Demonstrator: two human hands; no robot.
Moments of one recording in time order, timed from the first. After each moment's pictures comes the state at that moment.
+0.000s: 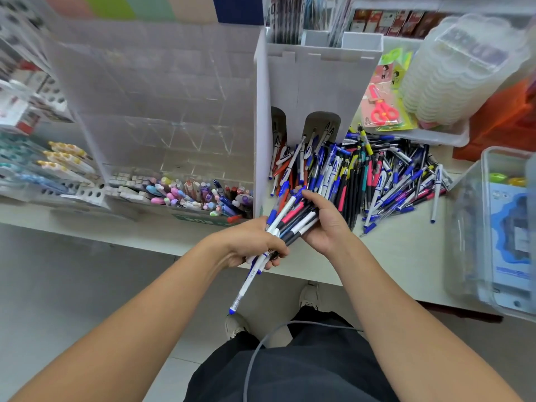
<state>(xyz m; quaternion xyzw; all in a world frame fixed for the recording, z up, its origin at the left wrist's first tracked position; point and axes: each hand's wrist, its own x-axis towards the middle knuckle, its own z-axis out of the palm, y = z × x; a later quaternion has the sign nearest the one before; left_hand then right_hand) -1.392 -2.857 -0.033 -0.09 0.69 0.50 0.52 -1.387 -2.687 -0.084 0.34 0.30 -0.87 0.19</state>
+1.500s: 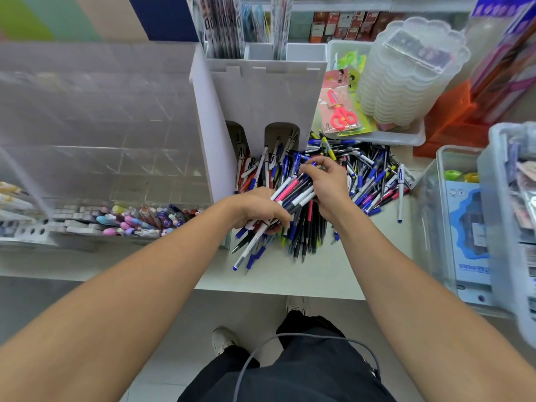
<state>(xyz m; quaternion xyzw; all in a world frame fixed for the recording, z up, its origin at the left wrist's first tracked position) -1.477 -2.768 -0.035 0.07 0.77 0.36 0.52 -1.456 -2.604 -0.087 0.33 0.63 -0.70 -0.02</state>
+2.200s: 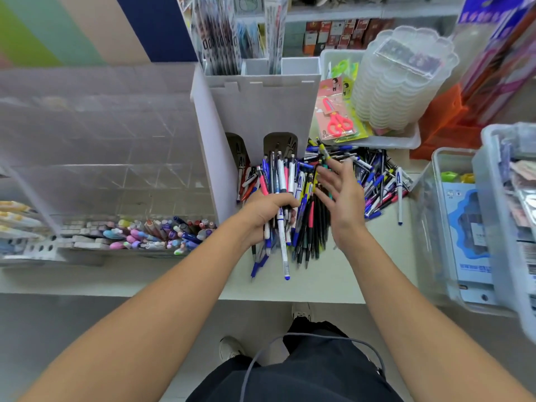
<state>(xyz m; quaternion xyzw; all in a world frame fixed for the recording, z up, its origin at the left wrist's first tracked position) -1.458 -2.753 -0.034 -0.15 0.63 0.65 0.39 -1.409 -2.616 -0.038 0.32 0.57 -0.75 -0.09</state>
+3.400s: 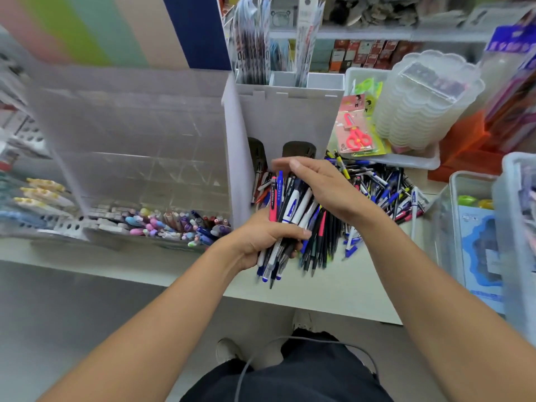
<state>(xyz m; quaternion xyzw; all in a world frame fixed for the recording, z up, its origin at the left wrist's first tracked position) -1.415 -2.788 0.014 -0.05 0.63 0.65 0.42 -1.447 -2.628 0.016 -0.03 0.77 -0.63 0.12</state>
